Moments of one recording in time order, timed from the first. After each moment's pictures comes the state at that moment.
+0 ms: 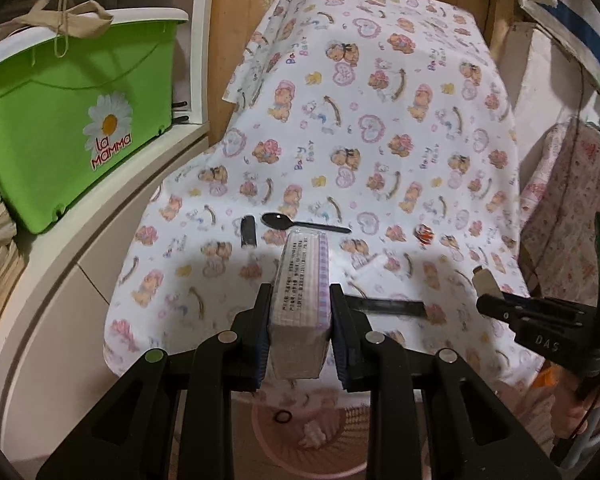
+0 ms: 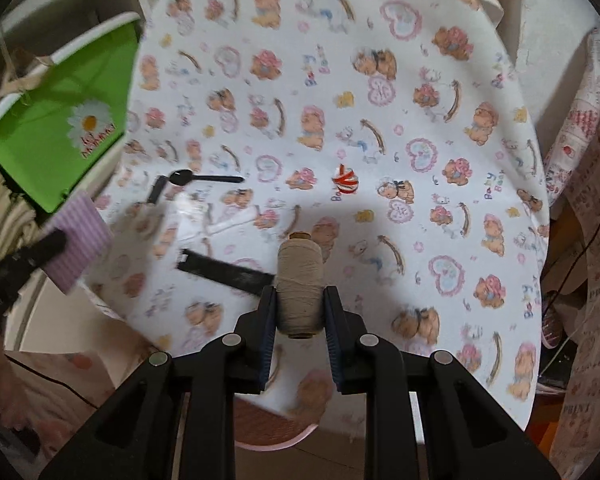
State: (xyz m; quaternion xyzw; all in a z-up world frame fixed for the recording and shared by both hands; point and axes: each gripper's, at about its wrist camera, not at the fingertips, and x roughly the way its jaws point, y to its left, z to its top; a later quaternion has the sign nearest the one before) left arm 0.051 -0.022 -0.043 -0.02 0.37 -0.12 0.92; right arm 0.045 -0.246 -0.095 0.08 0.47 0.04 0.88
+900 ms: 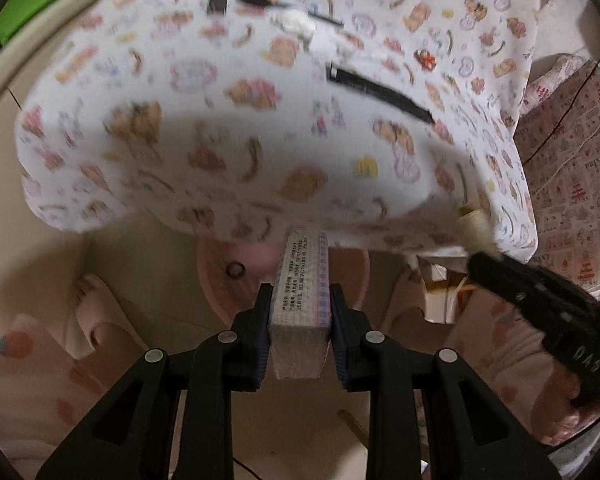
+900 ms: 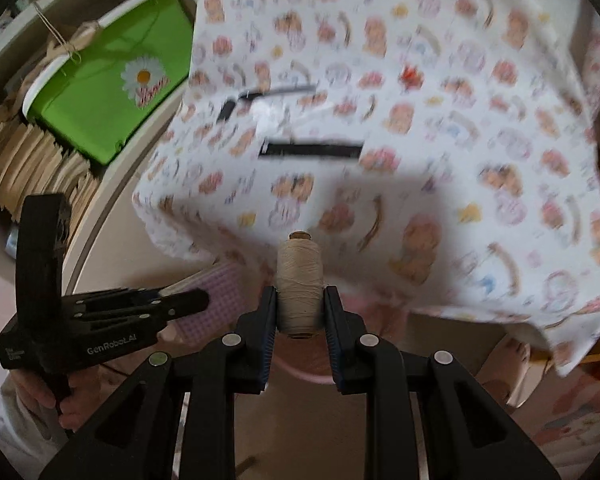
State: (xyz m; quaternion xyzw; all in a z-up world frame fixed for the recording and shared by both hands) left arm 0.022 -0.030 -0.158 -0.07 0.61 -0.18 0.77; right arm -0.021 -0.213 -0.136 0.14 0.53 0.13 0.82
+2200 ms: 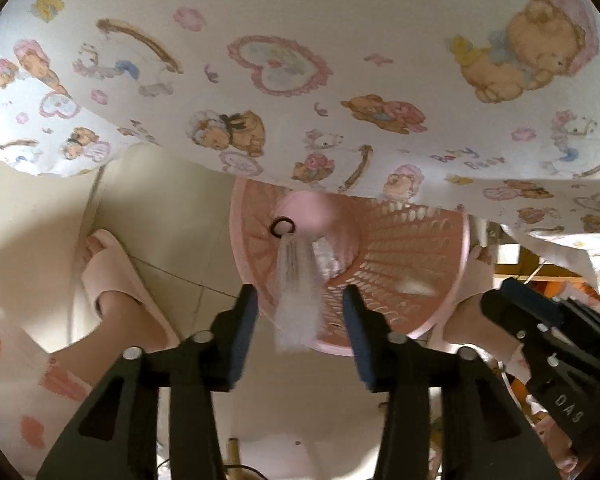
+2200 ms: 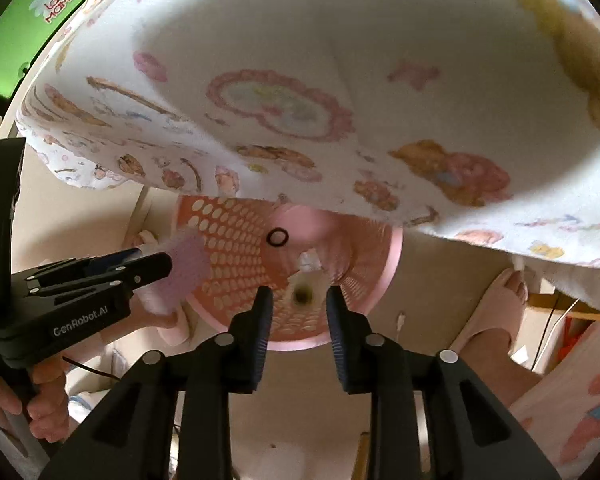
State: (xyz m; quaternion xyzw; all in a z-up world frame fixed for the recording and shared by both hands) left arm 0.039 -0.031 -0.274 -0.01 0.68 -0.09 0.73; right arm 0.000 -0.183 -0.271 0.09 0.66 0.06 0.74
